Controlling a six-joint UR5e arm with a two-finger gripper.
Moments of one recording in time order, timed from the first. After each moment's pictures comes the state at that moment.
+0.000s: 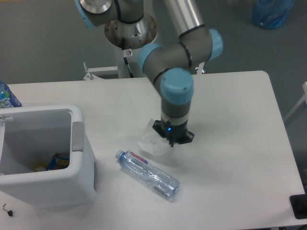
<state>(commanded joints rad) 2.54 -1.83 -1.72 -0.98 1.47 0.97</state>
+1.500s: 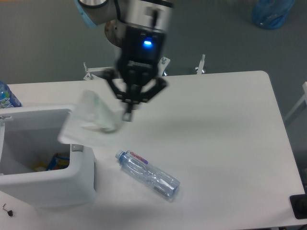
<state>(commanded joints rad) 2.31 -1.63 -1.51 -0.97 1.08 0.11</state>
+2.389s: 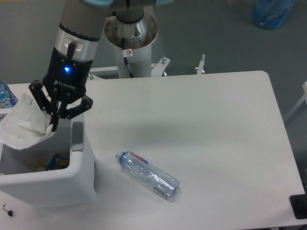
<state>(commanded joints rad) 2.20 -1.72 -1.54 -0.84 1.08 0.19</state>
